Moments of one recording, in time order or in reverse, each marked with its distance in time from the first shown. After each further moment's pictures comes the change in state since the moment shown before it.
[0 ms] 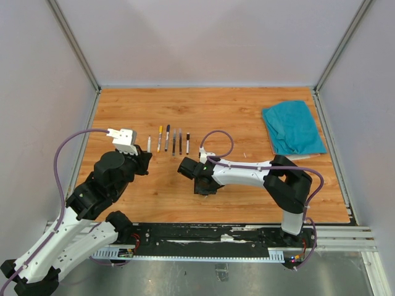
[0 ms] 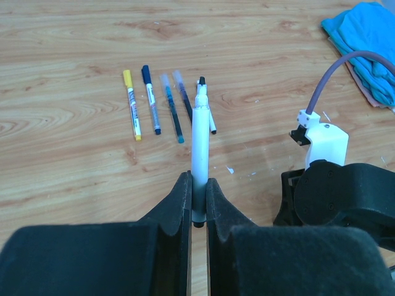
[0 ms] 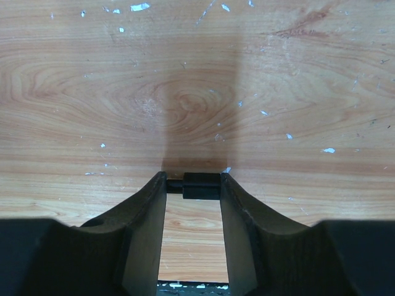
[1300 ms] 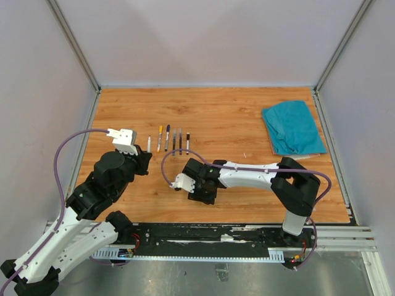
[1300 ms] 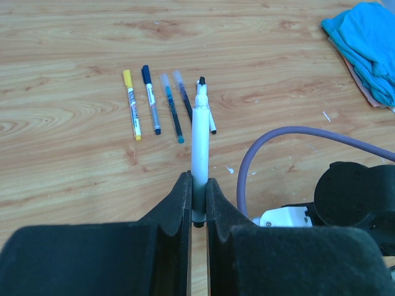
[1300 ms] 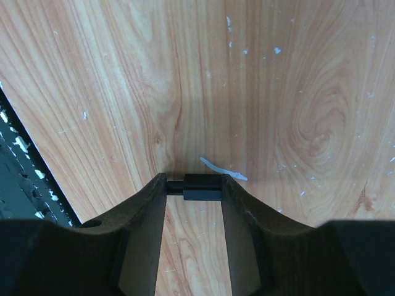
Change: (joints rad) left arm 0.000 0.000 0.000 0.000 0.000 0.000; right arm -0.005 -0.071 -0.094 0.092 -0.406 -1.423
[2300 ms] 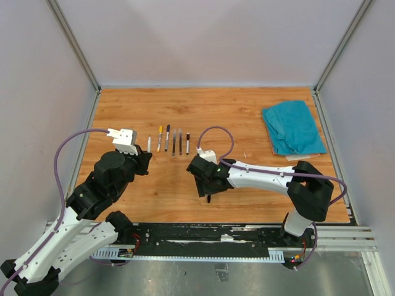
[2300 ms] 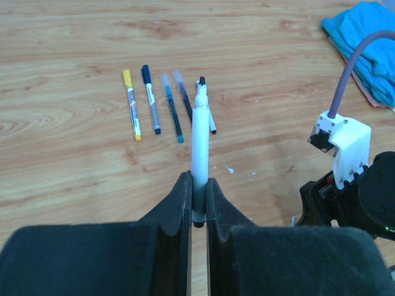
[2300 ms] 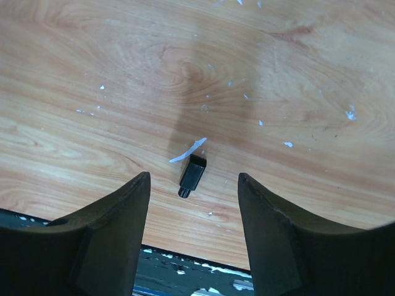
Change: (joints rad) left arm 0.000 0.001 0.000 0.000 0.000 0.000; right arm -0.003 -0.117 -0.023 -0.024 0.354 1.070
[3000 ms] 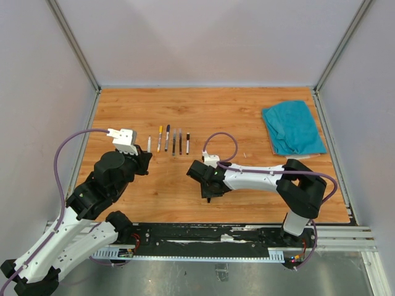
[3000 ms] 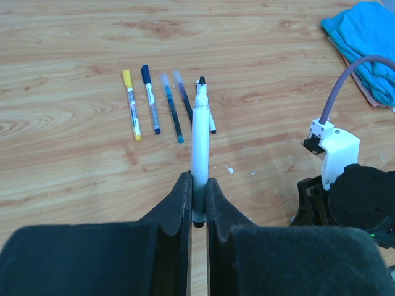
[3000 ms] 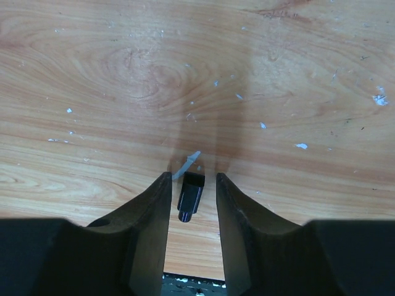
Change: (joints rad) left arm 0.000 0.000 0.000 0.000 0.001 0.000; right arm 0.000 0.064 -0.053 0.042 0.019 0.211
